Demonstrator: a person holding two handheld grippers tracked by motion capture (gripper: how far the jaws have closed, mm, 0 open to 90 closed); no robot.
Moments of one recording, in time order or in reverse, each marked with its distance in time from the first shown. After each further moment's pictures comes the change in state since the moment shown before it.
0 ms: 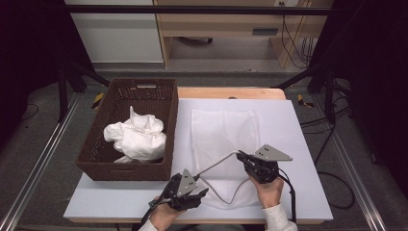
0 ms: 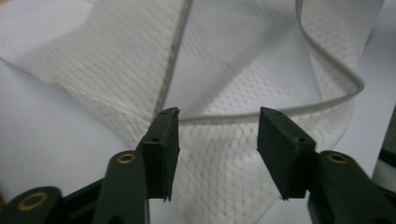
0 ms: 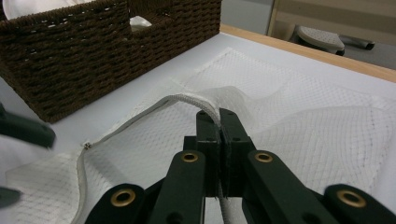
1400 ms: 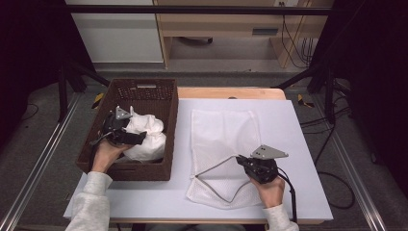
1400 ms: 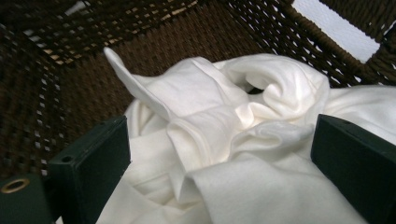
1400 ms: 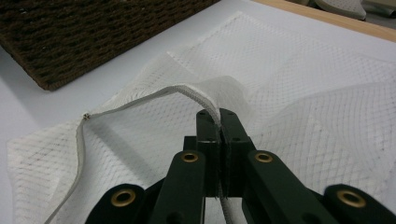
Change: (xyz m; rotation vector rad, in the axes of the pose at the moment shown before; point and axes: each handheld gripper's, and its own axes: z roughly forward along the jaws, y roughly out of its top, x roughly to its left) left arm 0.227 0.006 -0.055 0.226 0.371 -0.238; right arm -0.004 -0.005 0.006 0.131 0.036 0.001
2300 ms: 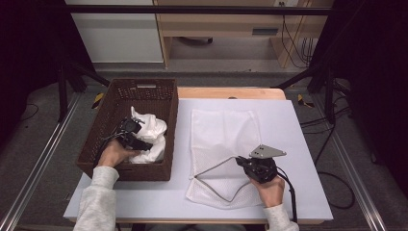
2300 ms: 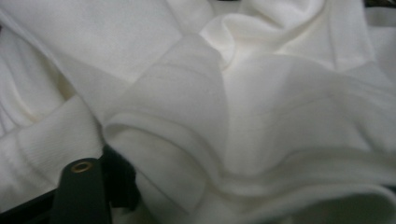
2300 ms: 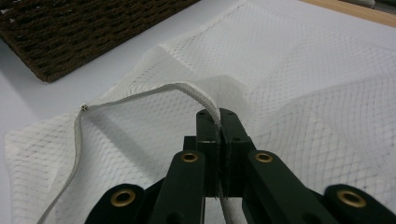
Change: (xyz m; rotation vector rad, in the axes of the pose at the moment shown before) left arm -0.011 -0.001 0.038 0.275 -0.167 0.010; right arm -0.002 -0.001 0.004 0.035 0.014 0.003
